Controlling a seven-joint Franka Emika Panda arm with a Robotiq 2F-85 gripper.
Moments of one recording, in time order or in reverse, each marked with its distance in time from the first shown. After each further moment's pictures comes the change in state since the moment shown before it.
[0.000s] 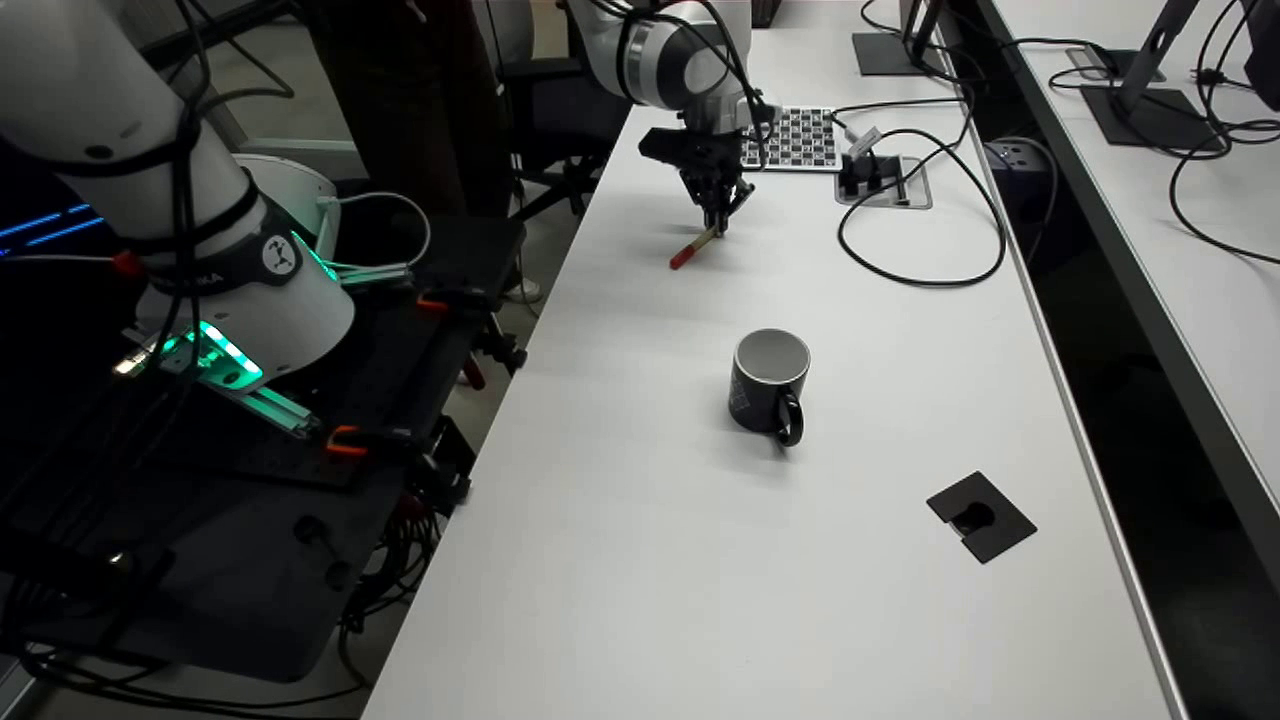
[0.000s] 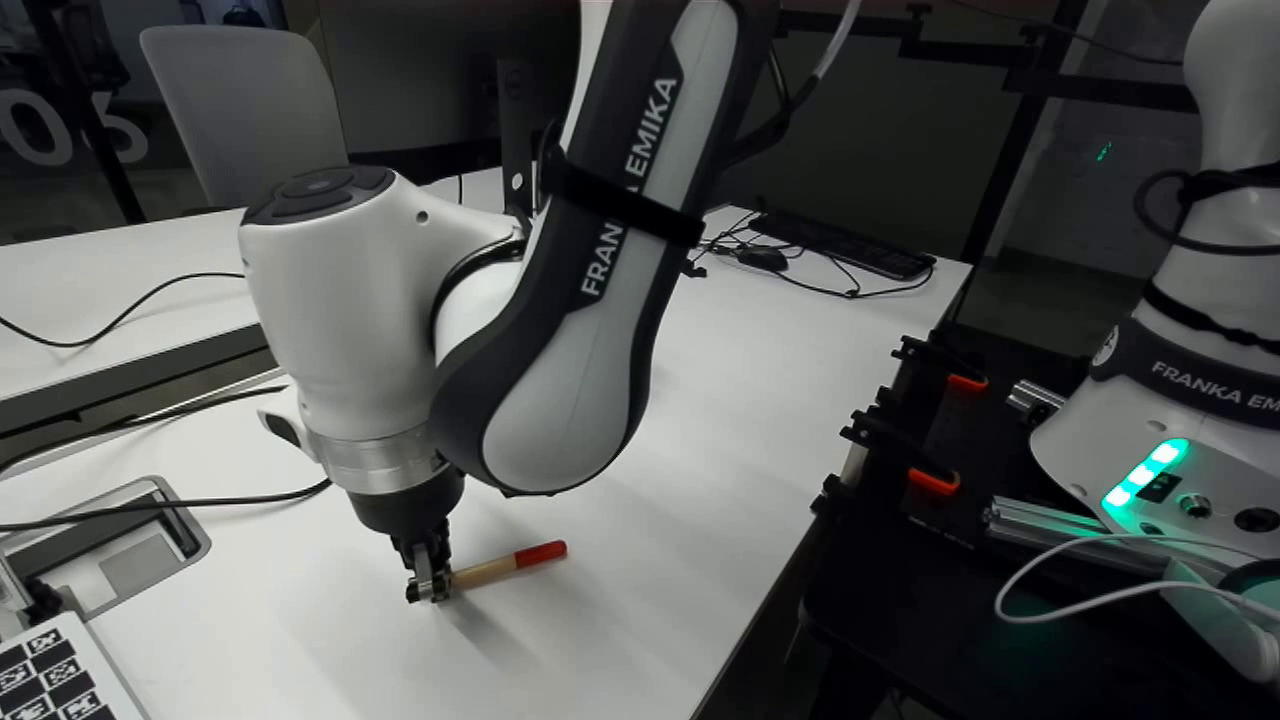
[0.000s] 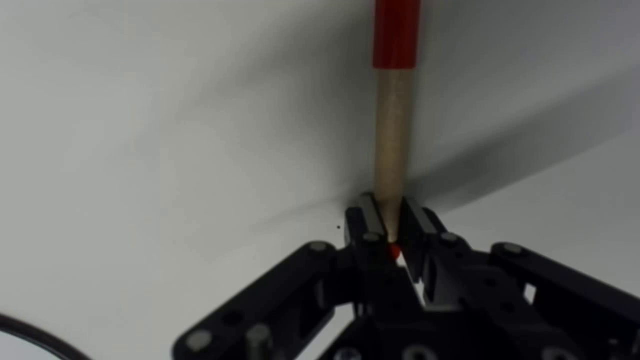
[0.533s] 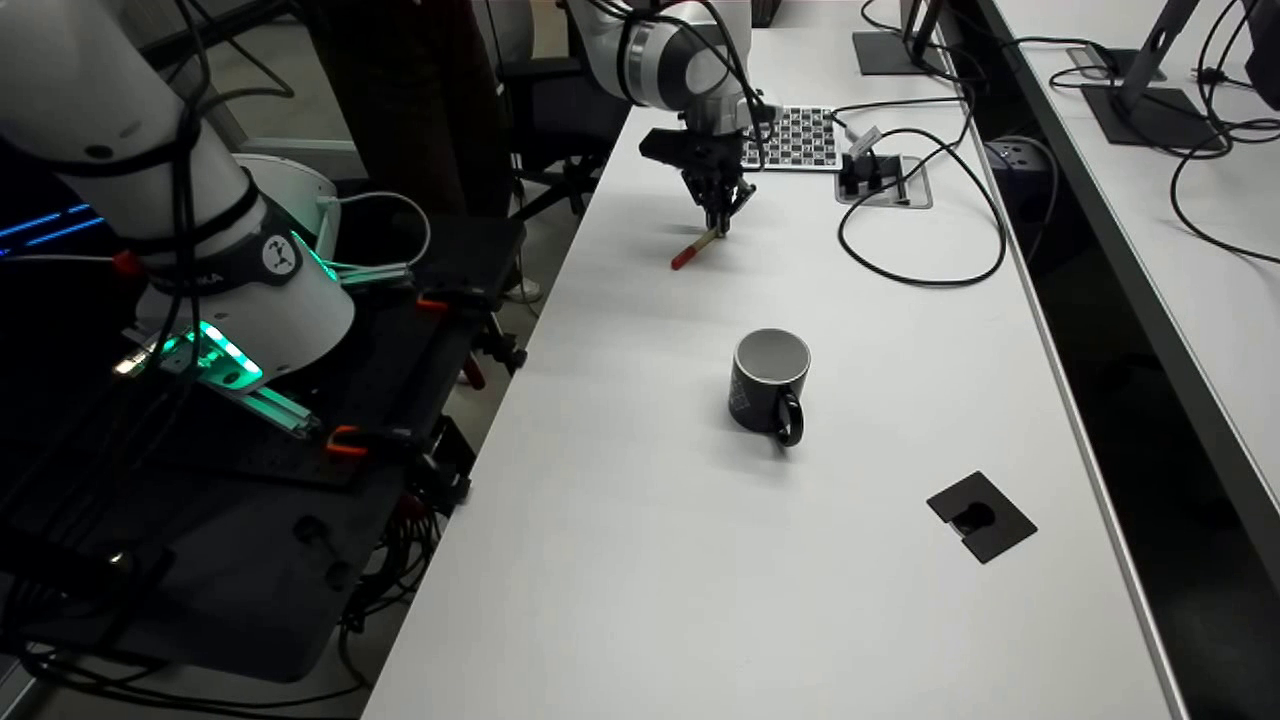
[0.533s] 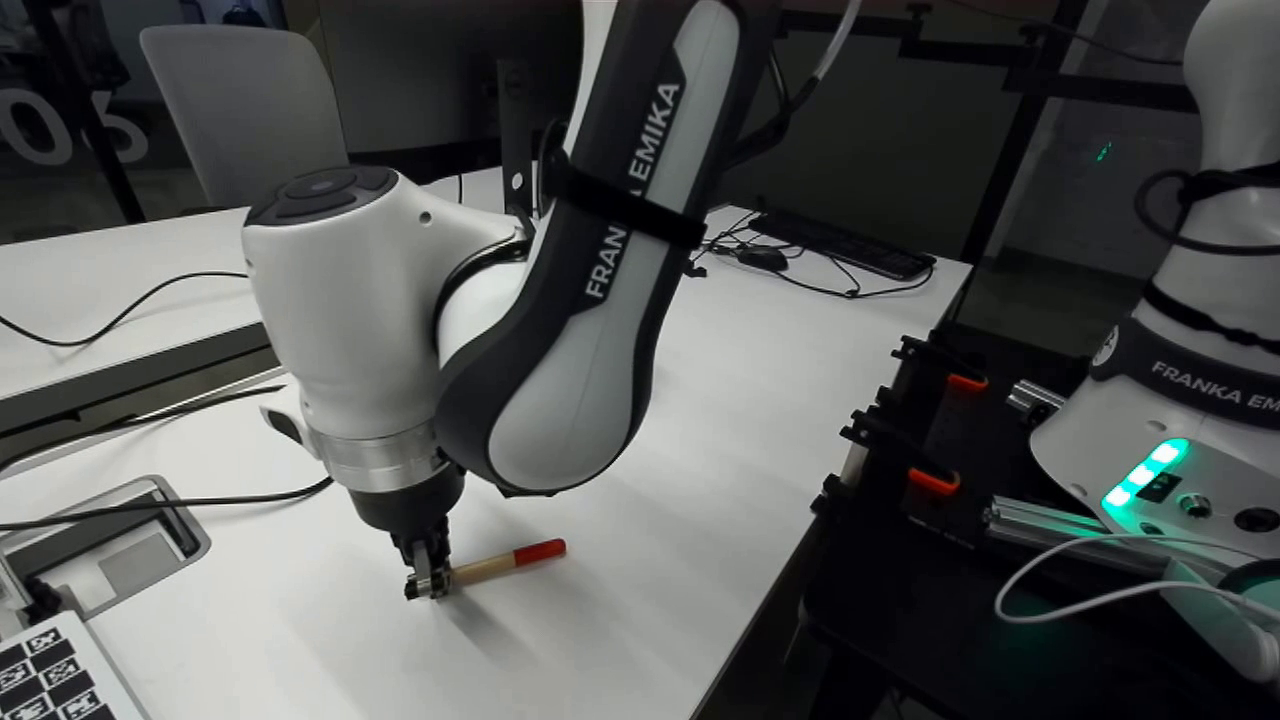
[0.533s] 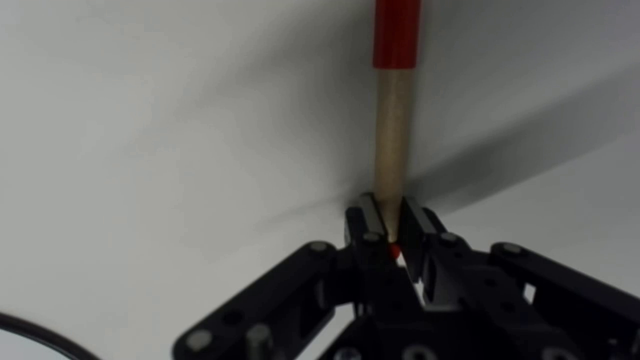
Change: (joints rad) arm 0.004 0.001 -0.009 0.000 -0.014 0.009 0.027
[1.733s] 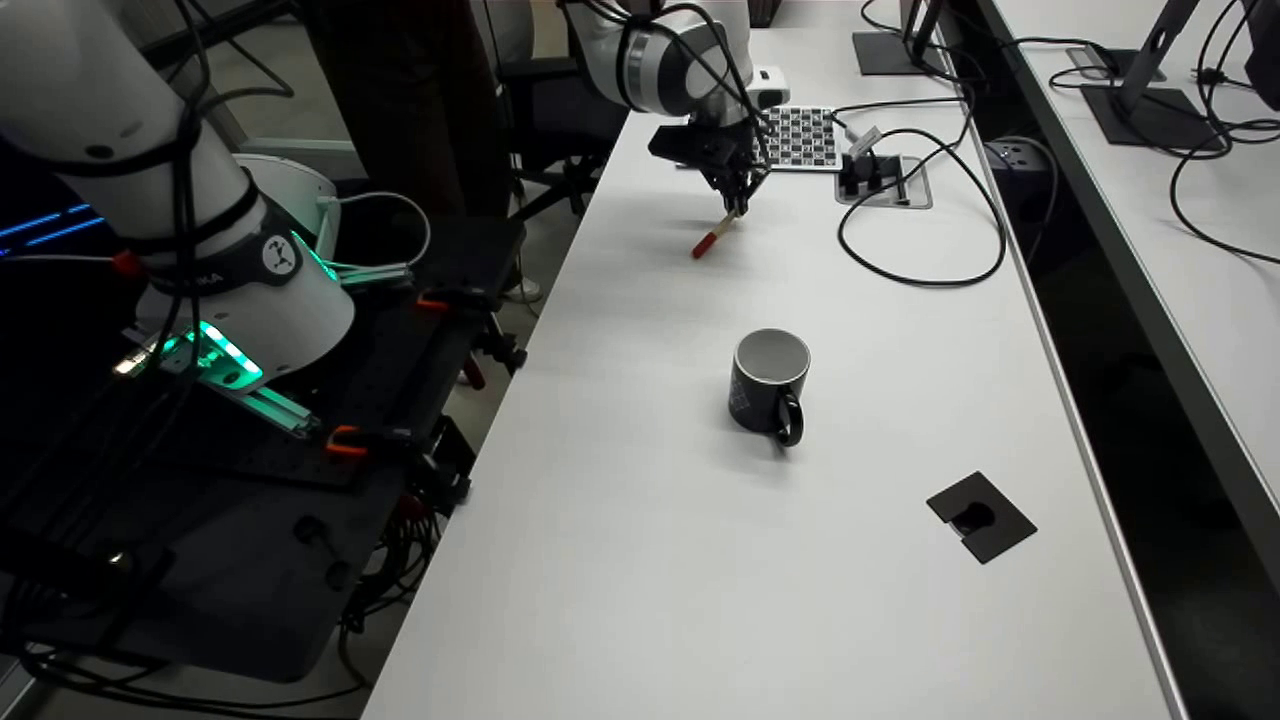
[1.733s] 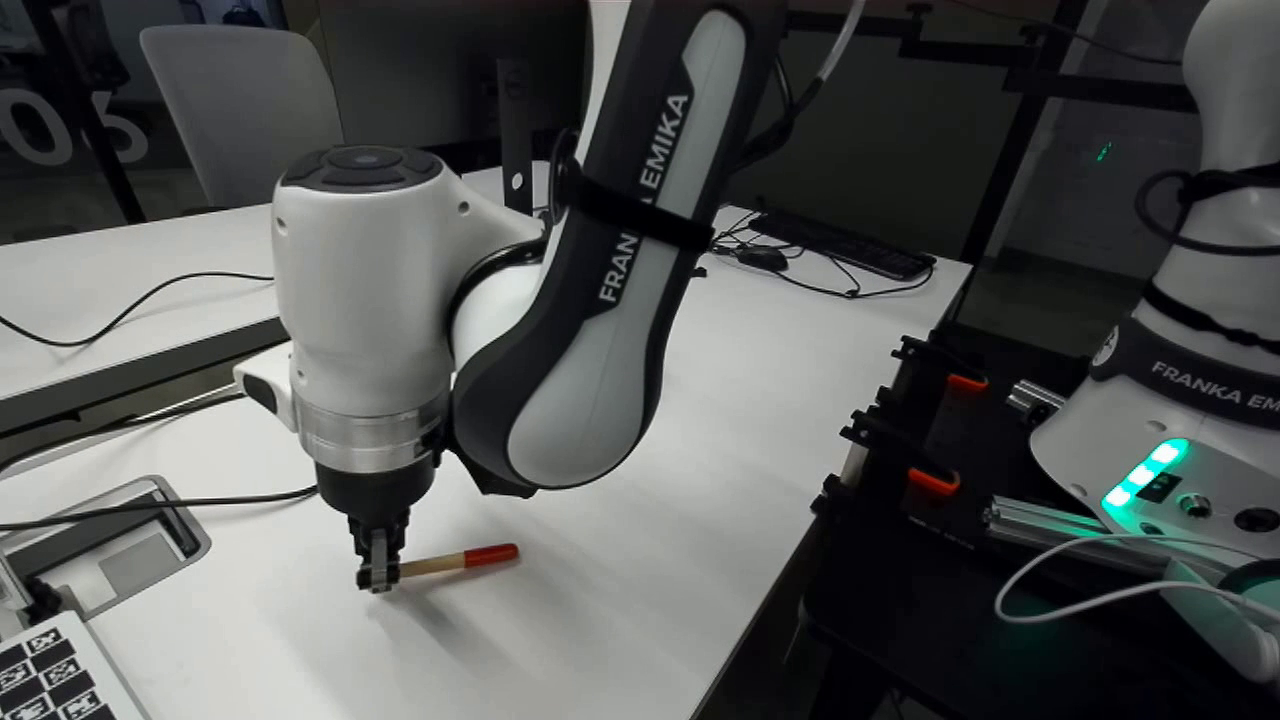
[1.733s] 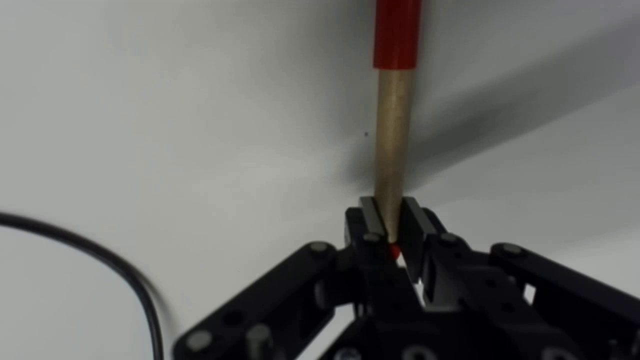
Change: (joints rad) arm 0.006 -0.002 -0.020 -0.018 -0.017 0.208 0.011
